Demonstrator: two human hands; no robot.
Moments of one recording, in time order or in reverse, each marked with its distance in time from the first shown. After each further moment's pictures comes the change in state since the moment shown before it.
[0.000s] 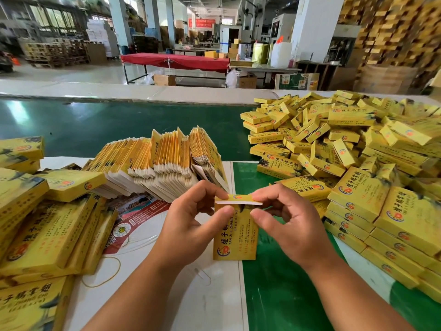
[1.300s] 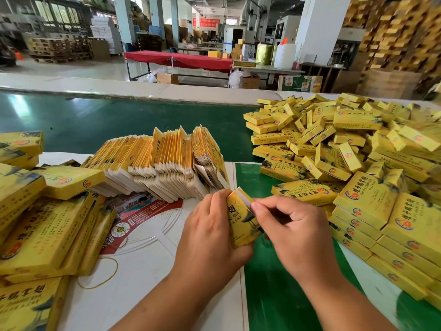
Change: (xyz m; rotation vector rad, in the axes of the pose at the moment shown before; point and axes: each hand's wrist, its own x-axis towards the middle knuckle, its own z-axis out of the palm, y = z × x) left_hand -0.016 0.005 0.036 0.810 0.059 -0.029; right_hand -0.003 -0.019 0.016 -0.266 0.223 -0.014
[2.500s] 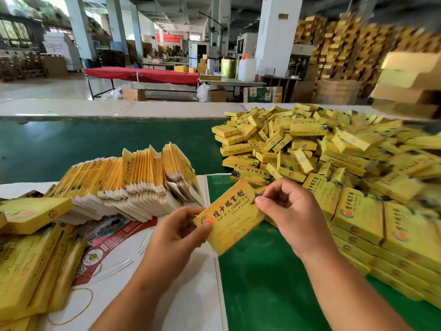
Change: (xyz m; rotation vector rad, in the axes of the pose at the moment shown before) left_hand 0.016 -0.023 -0.011 -0.882 -0.218 -0.264; right_hand 0.019 0.010 -0.049 0.093 0.011 0.269
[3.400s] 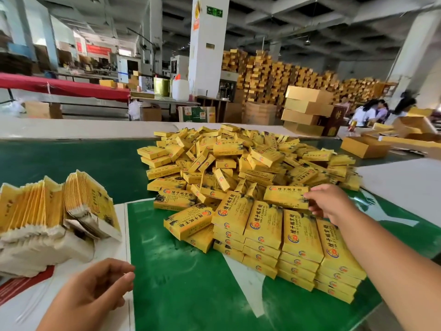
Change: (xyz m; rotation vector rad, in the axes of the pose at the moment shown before) left_hand 0.005 -0.013 0.008 0.199 -0.131 -0.116; right_hand 0.051 0.062 -0.257 -0.375 0.476 0.748
